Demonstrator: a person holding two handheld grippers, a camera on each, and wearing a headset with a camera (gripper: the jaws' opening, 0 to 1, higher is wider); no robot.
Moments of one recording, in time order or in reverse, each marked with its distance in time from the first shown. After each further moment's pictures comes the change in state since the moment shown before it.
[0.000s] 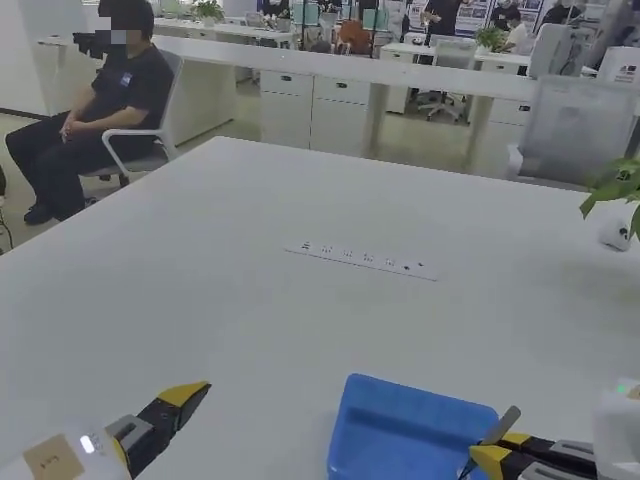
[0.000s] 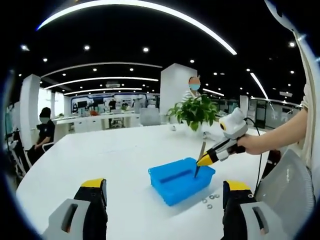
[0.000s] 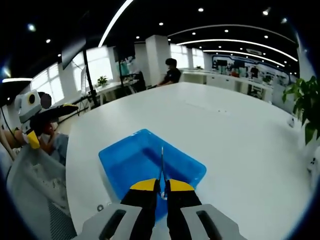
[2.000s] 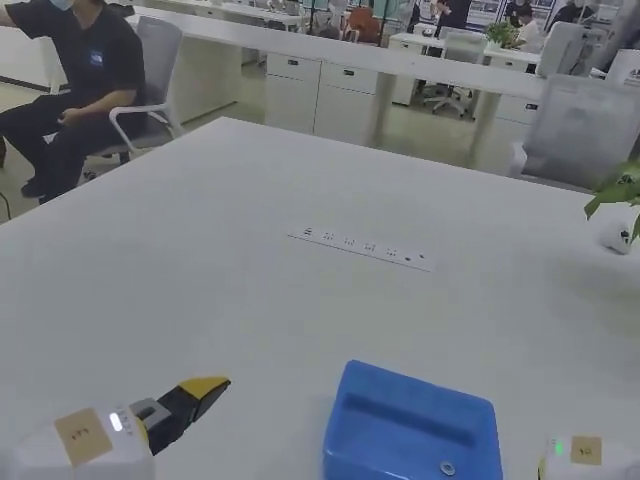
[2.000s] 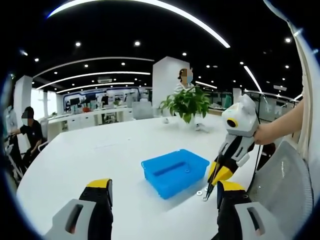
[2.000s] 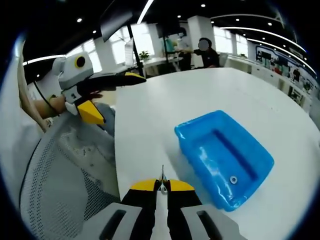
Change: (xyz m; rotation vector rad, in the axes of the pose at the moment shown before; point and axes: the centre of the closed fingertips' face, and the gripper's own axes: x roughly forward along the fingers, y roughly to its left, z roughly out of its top) left arm 0.000 -0.009 -0.012 0.022 0.065 -0.061; right arm -0.015 0.119 -0.035 -0.166 0.208 0.330
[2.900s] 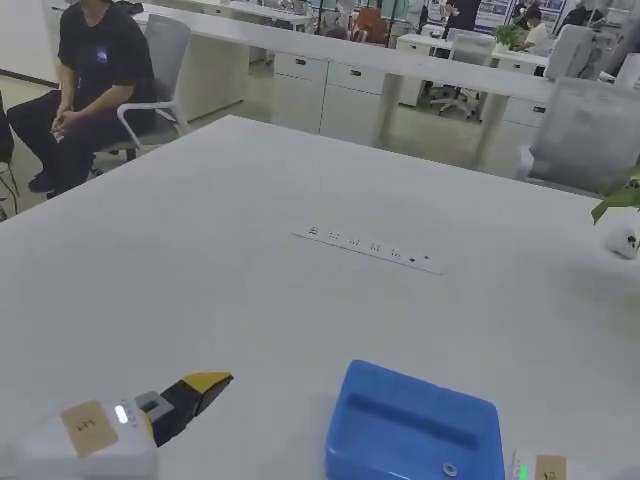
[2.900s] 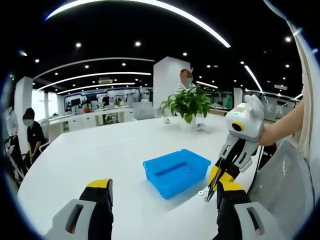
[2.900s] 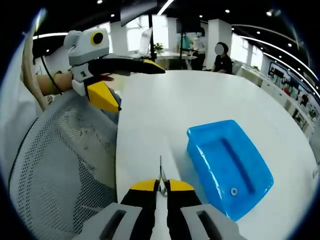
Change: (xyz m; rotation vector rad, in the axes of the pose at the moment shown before) left arm -0.001 0.003 0.000 0.009 -0.002 0.012; right arm 0.010 0.010 -0.002 -0.180 0.063 -0.018
